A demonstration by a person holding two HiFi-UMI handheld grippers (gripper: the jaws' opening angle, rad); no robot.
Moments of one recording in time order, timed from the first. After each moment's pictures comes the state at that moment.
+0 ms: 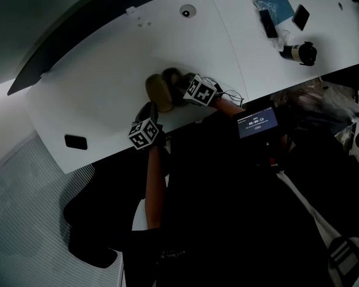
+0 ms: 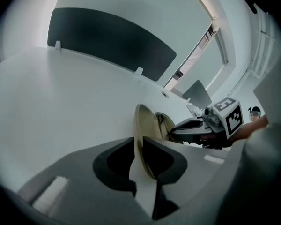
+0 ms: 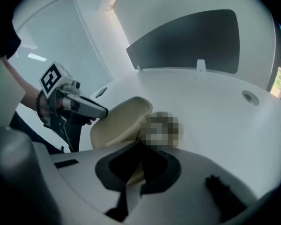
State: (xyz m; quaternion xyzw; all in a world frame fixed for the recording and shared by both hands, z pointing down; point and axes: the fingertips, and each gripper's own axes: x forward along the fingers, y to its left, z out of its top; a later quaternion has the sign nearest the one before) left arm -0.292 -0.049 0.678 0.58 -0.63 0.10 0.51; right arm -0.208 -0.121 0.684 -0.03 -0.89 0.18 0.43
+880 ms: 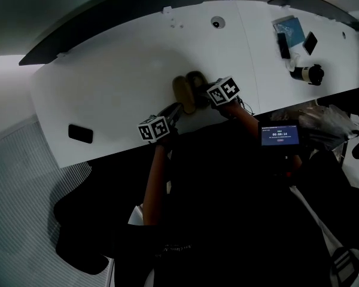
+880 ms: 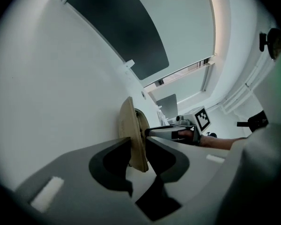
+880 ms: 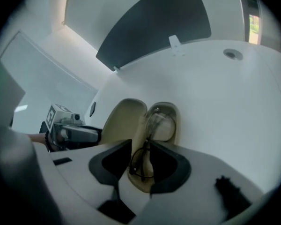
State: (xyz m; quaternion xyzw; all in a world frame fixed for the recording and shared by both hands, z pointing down) left arm -0.268 -0.048 0.664 0.65 -0.46 -0.07 0.60; right arm -0.207 -0.116 0.680 0.06 -0.80 0.38 0.46
